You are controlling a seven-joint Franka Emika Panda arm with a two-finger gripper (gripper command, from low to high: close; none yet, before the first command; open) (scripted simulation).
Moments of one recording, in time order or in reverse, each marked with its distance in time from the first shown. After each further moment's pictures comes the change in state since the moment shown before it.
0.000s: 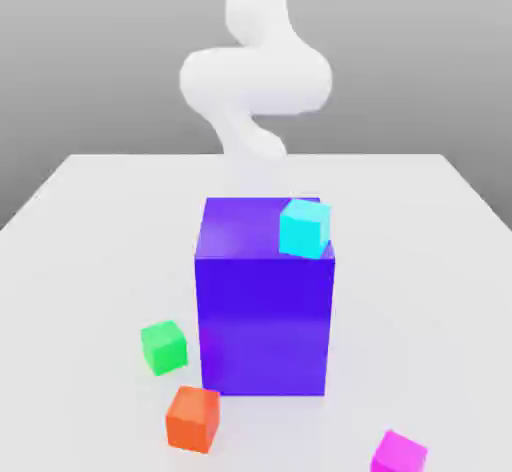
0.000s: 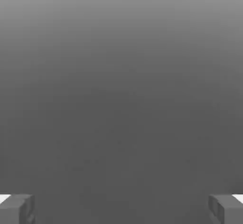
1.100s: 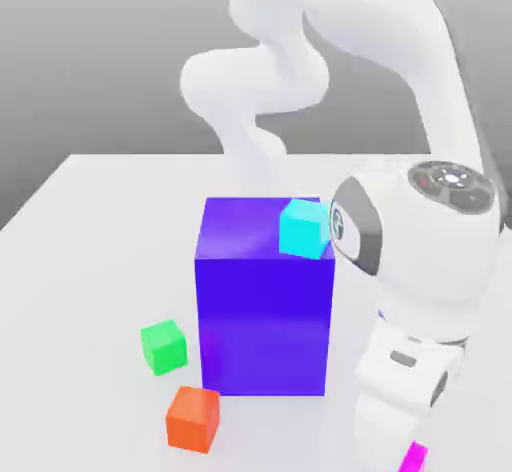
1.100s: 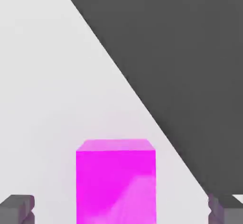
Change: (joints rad) arm 0.265 1.196 0.014 0.030 -0.015 0.430 -0.618
